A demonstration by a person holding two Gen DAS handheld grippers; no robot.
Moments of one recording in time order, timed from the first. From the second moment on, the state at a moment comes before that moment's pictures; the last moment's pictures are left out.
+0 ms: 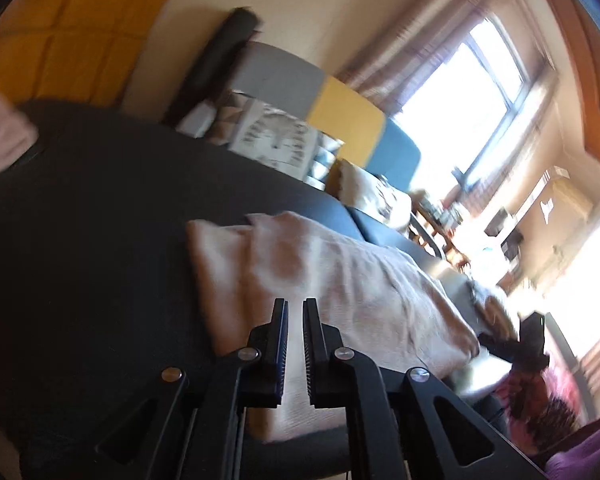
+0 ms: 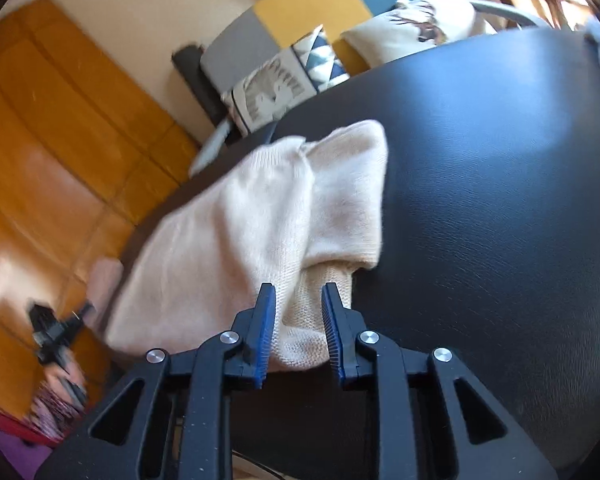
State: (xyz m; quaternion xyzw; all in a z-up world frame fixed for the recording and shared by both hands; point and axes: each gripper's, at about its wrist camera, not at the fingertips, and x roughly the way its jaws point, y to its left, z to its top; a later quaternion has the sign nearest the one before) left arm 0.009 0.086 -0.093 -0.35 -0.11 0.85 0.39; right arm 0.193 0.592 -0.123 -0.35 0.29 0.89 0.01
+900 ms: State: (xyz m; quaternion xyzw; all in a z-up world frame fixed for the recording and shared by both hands) left arm 0.013 0.166 -0.153 -0.39 -0.09 0.84 0.37; right arm 0.162 0.607 -0.160 -0.35 0.42 0.83 -0.12
